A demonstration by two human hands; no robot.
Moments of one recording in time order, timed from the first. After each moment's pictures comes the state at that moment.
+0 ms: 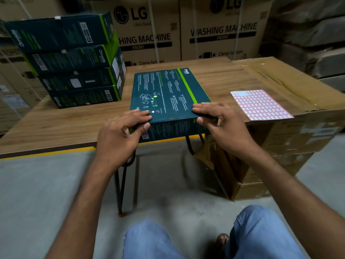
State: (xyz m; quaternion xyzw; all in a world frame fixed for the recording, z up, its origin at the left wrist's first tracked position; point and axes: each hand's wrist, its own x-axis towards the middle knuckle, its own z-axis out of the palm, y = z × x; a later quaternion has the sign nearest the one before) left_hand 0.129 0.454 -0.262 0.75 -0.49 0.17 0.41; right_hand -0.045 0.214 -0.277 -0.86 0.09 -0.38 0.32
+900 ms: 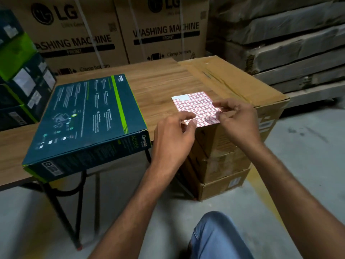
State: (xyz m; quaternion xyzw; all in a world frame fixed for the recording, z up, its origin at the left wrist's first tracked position) left_hand -0.028 0.215 -0.272 0.72 -0.47 -0.02 0.51; right_hand -0.154 0.081 -0.281 -0.74 0.39 -0.44 0.32
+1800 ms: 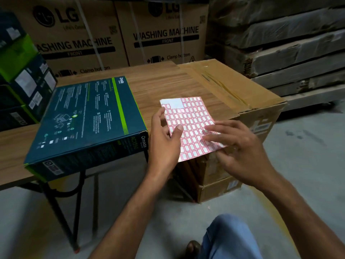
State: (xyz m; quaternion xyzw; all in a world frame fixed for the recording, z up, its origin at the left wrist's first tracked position) left_hand -0.031 0.230 -0.279 0.66 -0.32 -0.18 0.65; right_hand -0.204 0.129 -0.296 -0.89 0.23 -0.35 0.16
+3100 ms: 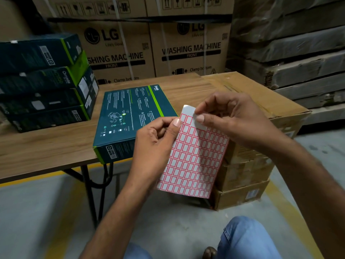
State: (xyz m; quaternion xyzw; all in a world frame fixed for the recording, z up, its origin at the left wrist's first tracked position) left_hand -0.007 0.357 -0.223 0.59 -0.37 -0.19 0.69; right_hand -0.143 0.206 -0.180 -0.84 0.12 -0.31 0.43
